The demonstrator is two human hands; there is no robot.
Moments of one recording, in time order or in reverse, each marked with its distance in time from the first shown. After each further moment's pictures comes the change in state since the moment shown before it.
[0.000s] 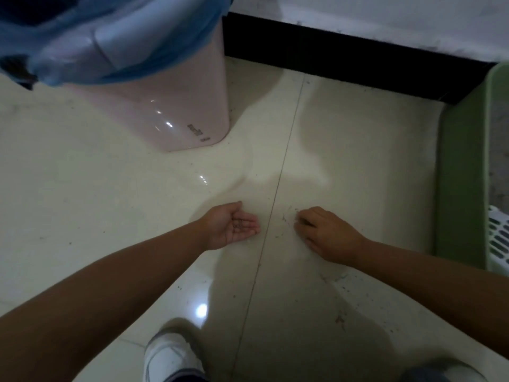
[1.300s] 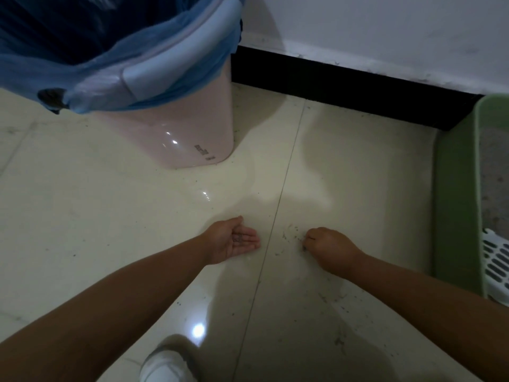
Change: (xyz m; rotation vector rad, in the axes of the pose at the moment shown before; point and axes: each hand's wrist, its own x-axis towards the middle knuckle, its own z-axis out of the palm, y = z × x) left_hand -0.001 0.003 0.001 0.019 0.022 0.032; right_hand 0.008 0.000 -0.005 -0.017 -0.100 0.149
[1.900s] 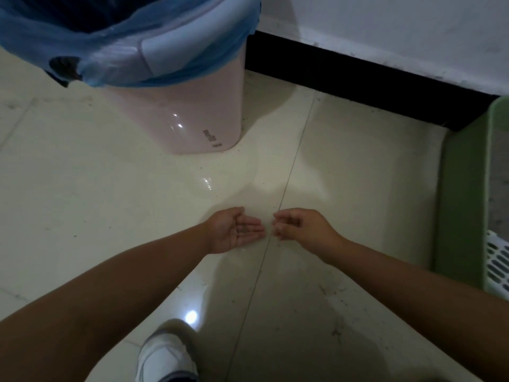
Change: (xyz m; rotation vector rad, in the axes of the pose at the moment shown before) left_hand -0.001 -0.002 -0.003 -0.104 -0.048 -0.024; right_hand 0.026 -0.054 -0.053 1.352 -0.006 0.564
